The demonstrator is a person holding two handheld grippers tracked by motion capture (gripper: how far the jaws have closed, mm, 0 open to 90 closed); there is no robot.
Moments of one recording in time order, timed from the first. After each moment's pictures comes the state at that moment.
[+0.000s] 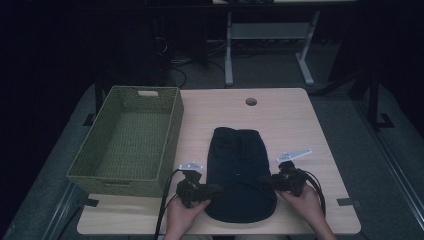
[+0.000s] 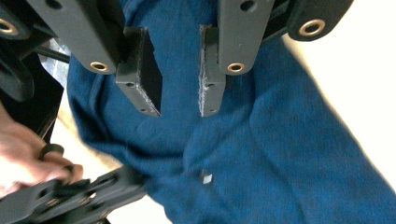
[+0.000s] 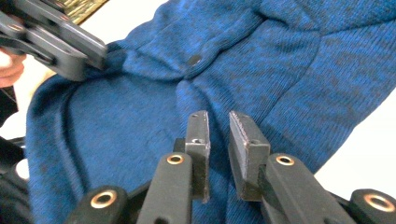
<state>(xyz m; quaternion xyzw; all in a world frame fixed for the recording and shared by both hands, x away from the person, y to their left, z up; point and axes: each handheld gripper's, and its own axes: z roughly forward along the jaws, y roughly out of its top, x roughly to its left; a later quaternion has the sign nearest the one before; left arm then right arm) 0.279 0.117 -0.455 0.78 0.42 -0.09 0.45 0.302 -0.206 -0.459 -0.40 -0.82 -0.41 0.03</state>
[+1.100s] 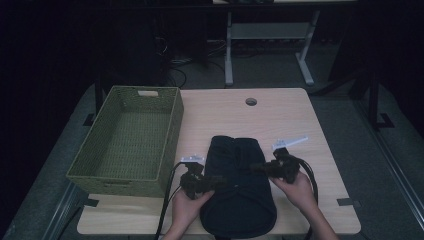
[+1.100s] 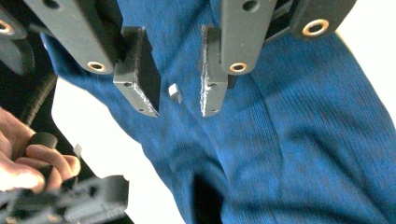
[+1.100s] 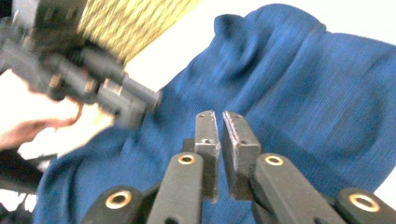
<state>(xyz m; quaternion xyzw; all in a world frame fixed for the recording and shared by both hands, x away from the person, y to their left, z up) 0.301 0.109 -0.455 0.76 0.43 -0.09 0.48 0.327 -0.188 -0.428 -0.38 -0.80 -0.45 0.05</state>
